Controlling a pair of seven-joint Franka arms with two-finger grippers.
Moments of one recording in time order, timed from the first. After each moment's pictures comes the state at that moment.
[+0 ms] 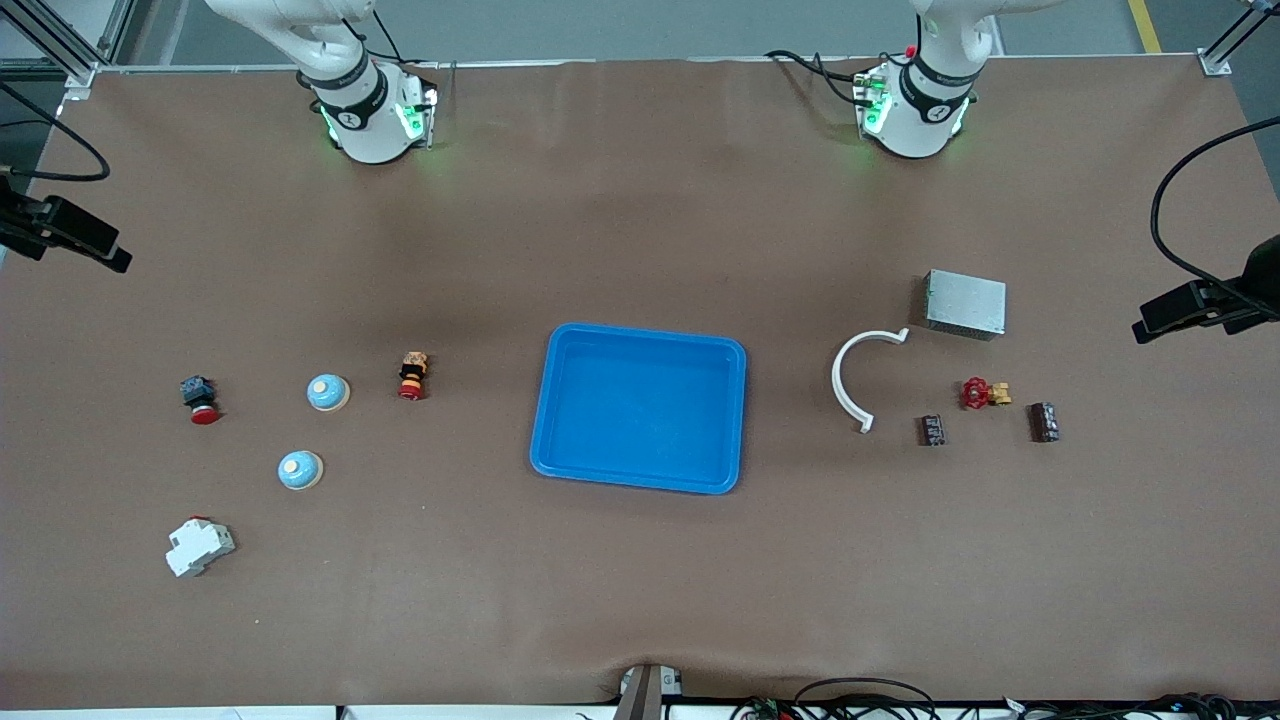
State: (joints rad) left arm 0.09 0.19 -0.06 -1.38 0.00 1.57 -0.07; right arm -0.04 -0.02 -0.02 -1.55 0.02 1.53 0.11
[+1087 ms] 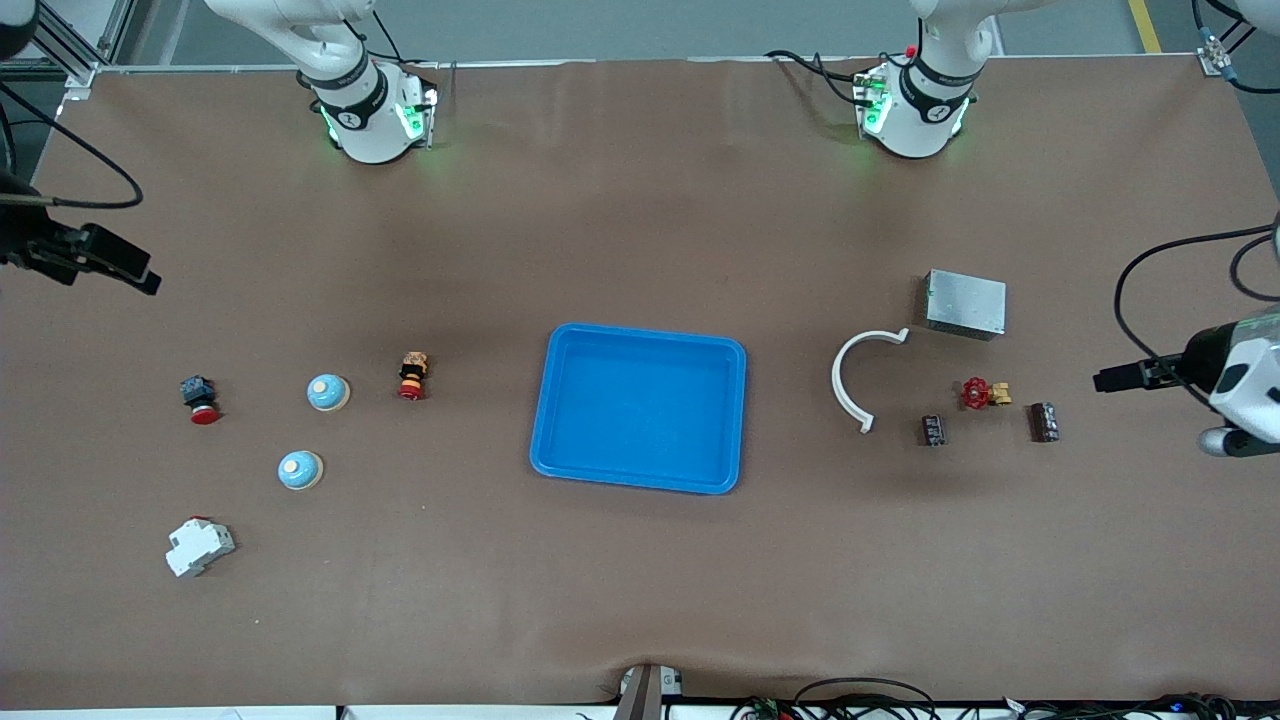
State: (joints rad) left arm 0.16 0.36 -0.05 -1.52 0.01 1.73 -0.02; right arm -0.03 0.02 -0.01 -1.59 0.03 1.60 0.11
